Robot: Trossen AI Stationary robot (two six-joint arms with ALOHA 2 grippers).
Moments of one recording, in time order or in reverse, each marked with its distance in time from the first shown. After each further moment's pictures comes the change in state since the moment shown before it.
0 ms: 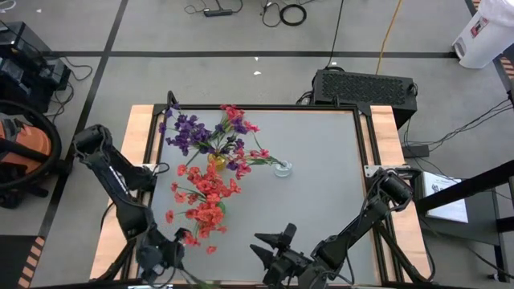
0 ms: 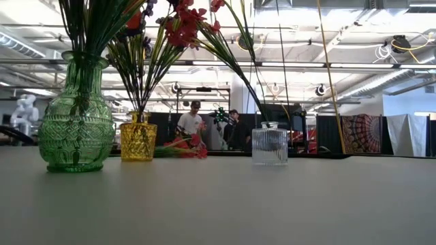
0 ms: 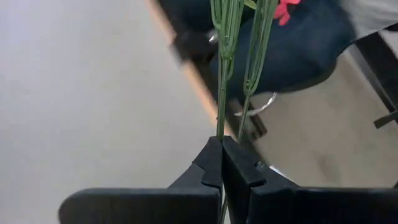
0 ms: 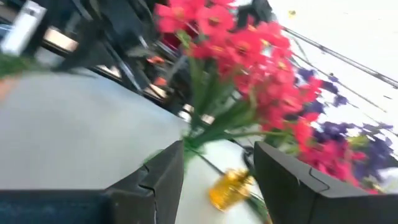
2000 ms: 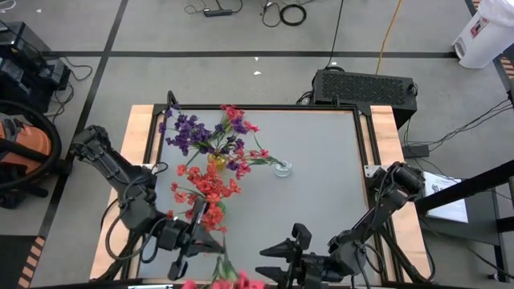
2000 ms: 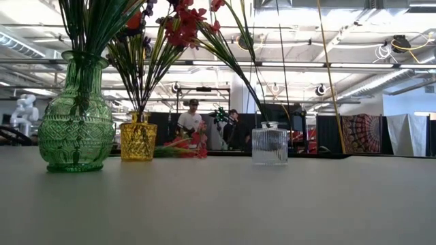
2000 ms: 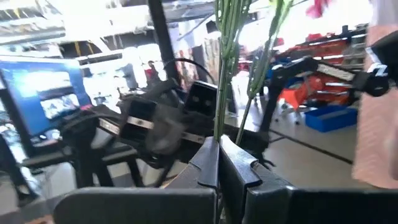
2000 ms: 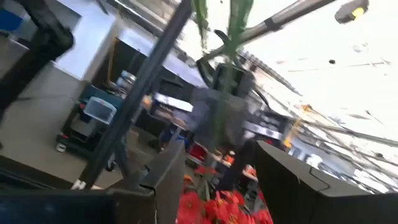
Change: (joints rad) left arm 0.244 0.000 0.407 0.595 -0.337 0.821; right arm 0.031 -0.141 0.000 0.527 -0.363 -0.383
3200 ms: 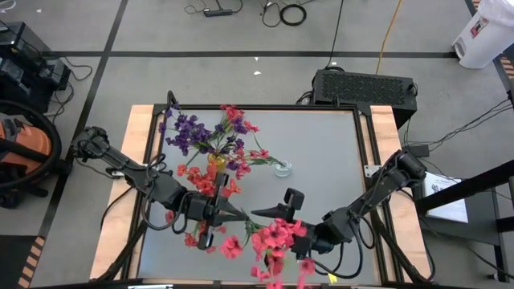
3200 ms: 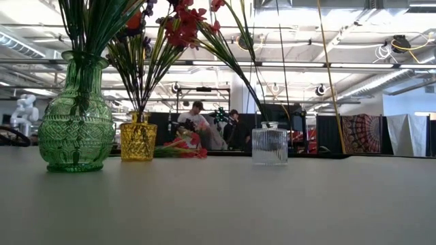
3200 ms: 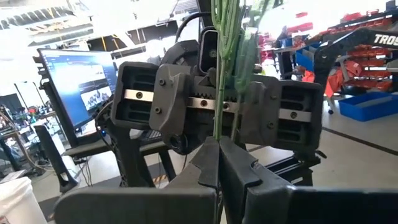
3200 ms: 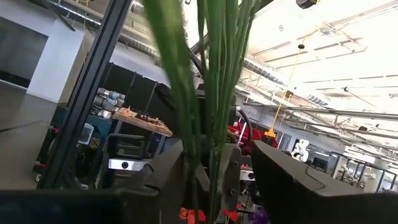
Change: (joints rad) left arm 0.258 0.002 0.000 -0.027 0.161 0.020; right arm -0.163 -0.110 0.000 -0.072 -0.090 0.155
